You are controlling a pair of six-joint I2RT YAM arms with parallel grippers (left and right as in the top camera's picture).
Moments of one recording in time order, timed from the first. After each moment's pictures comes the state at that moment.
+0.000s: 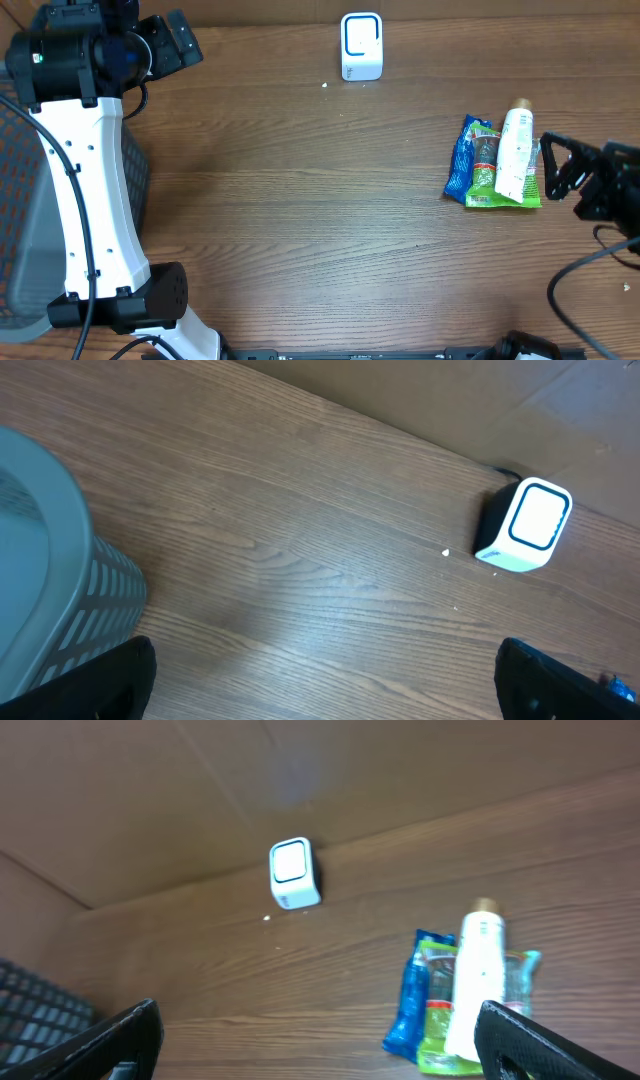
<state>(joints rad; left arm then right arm) 0.08 1.83 2.37 -1.42 0.02 -0.34 -0.32 0.92 1.49 -1.10 -0.51 0.14</state>
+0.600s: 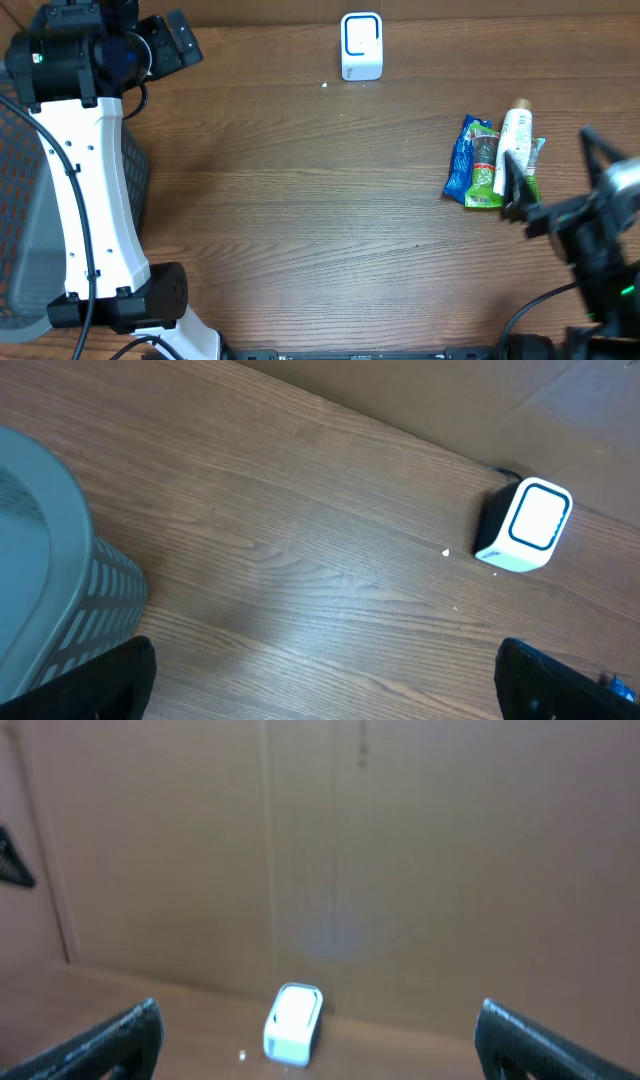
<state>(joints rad) 0.08 1.83 2.37 -1.42 0.02 -0.34 -0.07 0.46 0.70 -0.09 -0.37 0.07</state>
